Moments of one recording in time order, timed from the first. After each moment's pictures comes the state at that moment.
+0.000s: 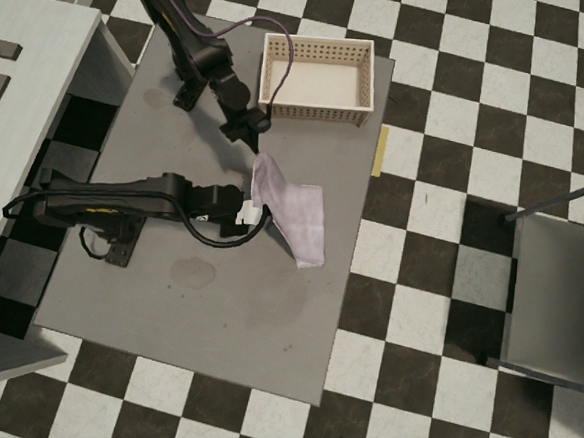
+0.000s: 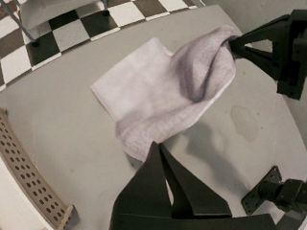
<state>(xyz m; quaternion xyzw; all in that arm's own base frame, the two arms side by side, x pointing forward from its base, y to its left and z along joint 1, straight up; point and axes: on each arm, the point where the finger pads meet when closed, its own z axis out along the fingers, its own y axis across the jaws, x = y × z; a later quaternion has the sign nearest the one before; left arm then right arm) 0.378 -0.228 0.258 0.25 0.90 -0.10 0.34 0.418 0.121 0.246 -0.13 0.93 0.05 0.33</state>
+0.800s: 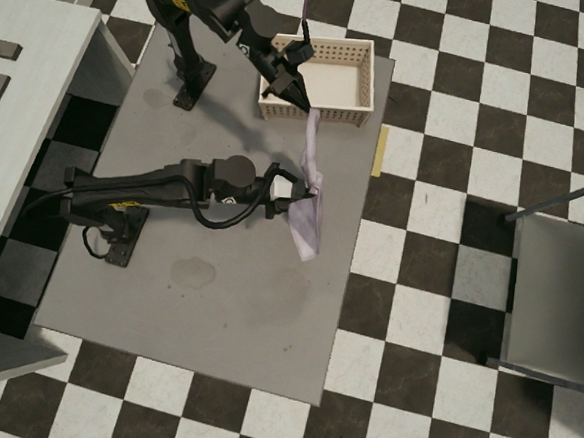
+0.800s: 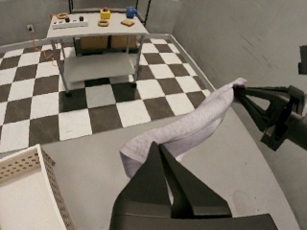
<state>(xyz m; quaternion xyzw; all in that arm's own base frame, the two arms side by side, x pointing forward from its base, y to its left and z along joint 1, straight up) 0.474 -0.138 0.396 0.12 0.84 -0.08 0.52 0.524 0.184 0.381 -0.14 0.81 0.10 0.56</state>
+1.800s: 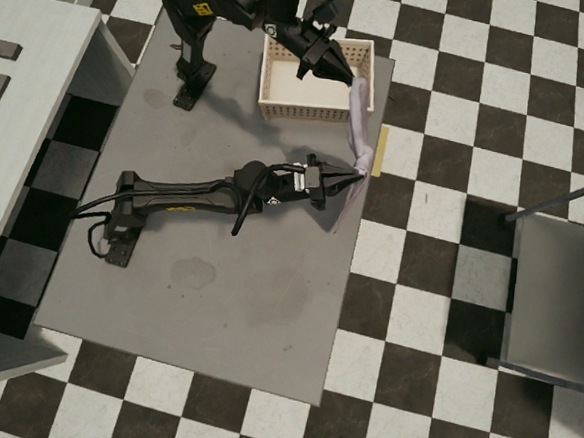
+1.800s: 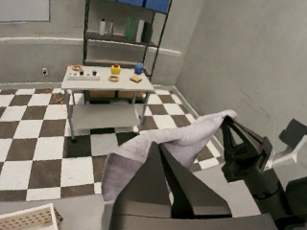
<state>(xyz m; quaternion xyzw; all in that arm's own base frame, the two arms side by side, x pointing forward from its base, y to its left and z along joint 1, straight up) 0.541 -0.100 0.494 0.07 0.76 -0.06 0.65 0.603 0.223 0.461 -0.10 0.56 0.15 0.81</state>
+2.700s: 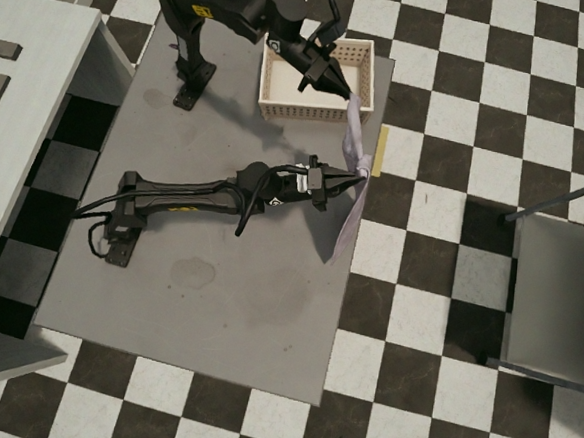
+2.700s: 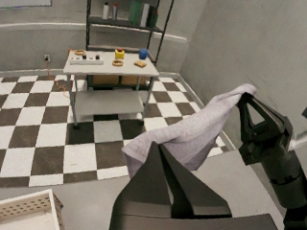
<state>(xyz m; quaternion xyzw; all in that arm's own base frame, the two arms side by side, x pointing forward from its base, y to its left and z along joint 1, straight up) 0.544 -0.097 0.442 0.07 0.78 -0.06 0.61 0.607 0.223 0.454 -0.10 0.56 0.14 0.81</state>
